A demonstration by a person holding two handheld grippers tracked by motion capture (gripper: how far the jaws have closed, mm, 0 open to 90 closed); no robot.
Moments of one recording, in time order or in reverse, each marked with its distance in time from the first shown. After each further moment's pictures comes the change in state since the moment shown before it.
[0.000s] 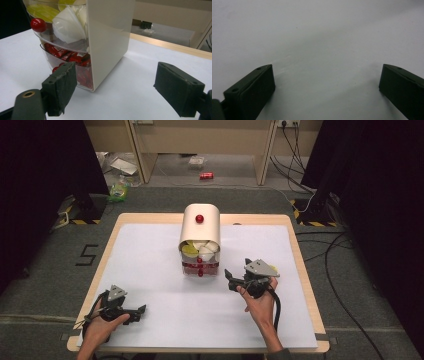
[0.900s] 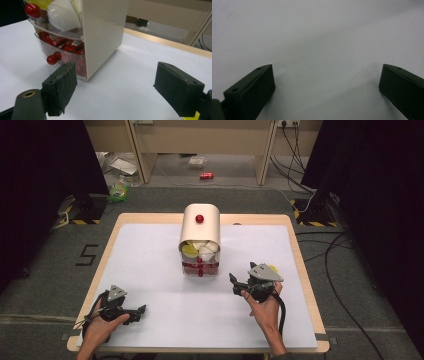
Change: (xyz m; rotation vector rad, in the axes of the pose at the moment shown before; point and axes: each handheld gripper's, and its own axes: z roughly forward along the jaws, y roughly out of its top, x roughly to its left) left arm 0.000 0.000 0.000 -0.002 -0.001 -0.001; right arm -0.004 -0.009 -0.012 0.026 -0.030 -0.033
